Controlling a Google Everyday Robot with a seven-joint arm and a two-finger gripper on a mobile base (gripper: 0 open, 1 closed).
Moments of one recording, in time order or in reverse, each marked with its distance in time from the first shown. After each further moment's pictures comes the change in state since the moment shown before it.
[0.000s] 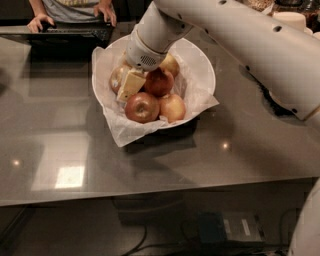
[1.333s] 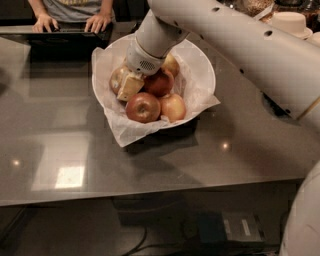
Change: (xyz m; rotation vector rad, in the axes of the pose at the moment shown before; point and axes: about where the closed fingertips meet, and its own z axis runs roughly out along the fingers) arm 0.011 -0.002 0.014 -0.007 0.028 0.019
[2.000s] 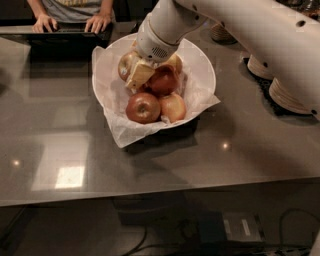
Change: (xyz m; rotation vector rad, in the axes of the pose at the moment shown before) arm 0.000 -0.012 -0.048 0.092 -0.021 -0.038
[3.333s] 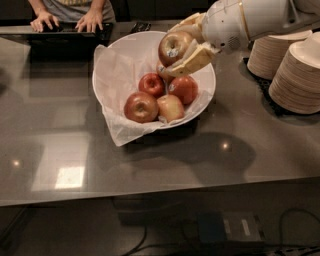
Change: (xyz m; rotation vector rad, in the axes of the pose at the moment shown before) arm 0.035 0.018 -0.124 0.095 -0.404 -0.008
